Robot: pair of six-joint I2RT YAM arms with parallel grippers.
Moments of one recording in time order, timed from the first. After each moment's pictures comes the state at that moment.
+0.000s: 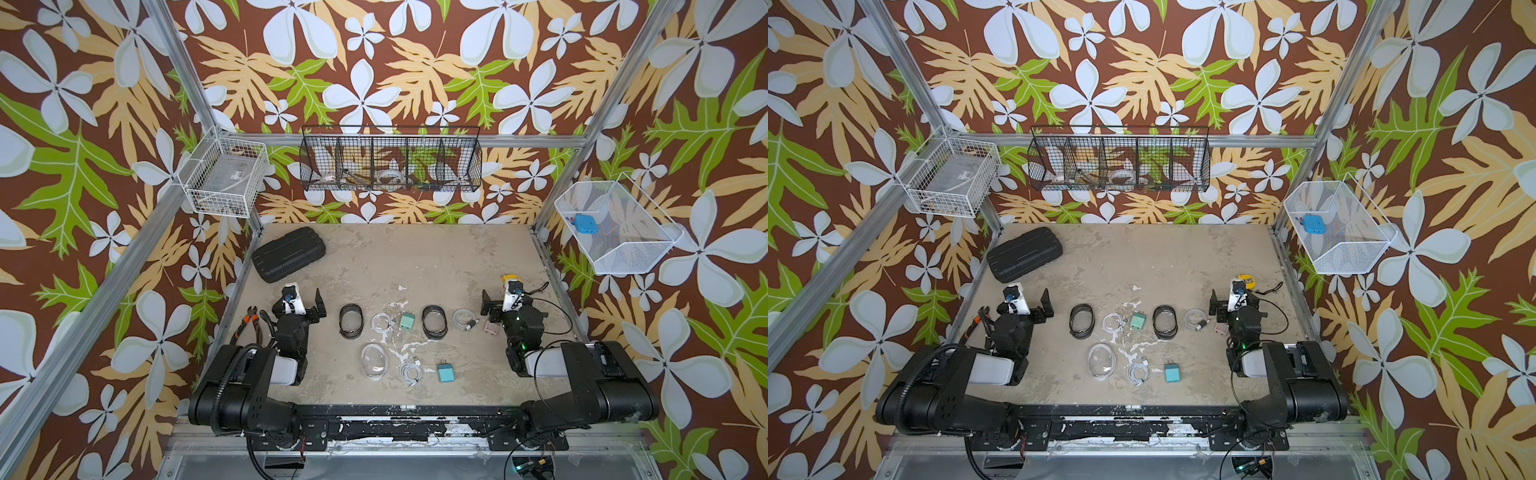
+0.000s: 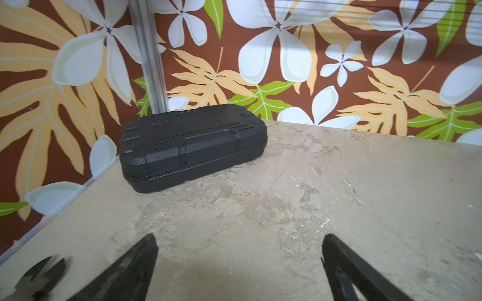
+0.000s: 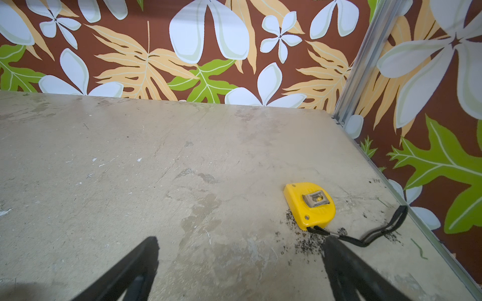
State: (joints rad) left arm -0.08 1.42 0.16 1.15 -0.27 -0.10; right arm 0.02 1.45 0.22 1.05 0.05 -0.06
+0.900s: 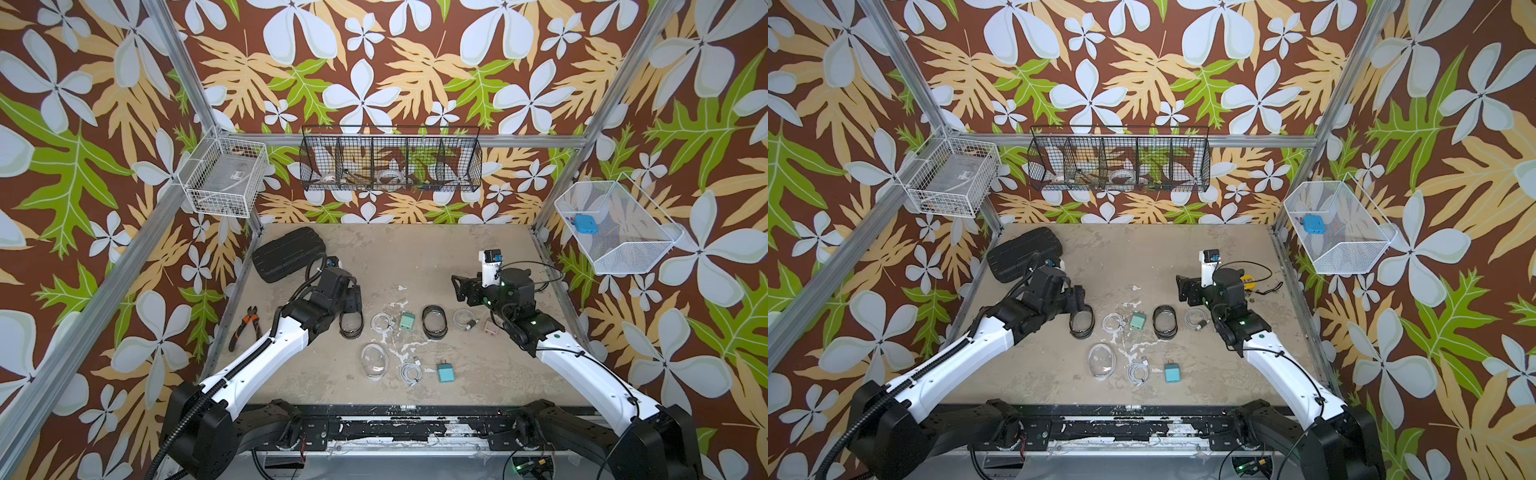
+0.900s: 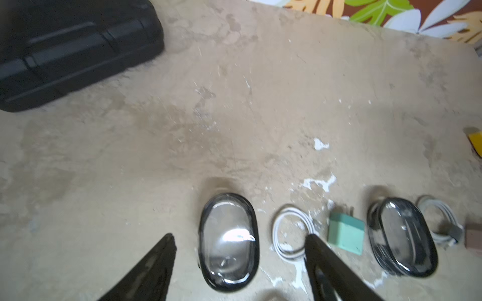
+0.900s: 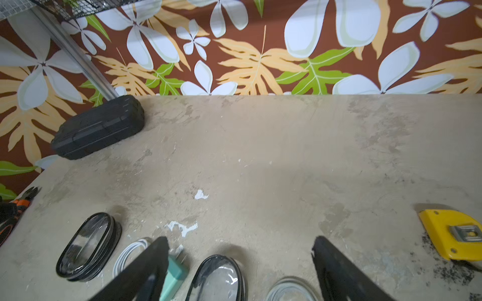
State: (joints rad) left arm -0.52 1.21 0.91 -0.51 -0.25 -0.51; right arm 0.33 1.11 0.75 -0.05 -0.05 0.21
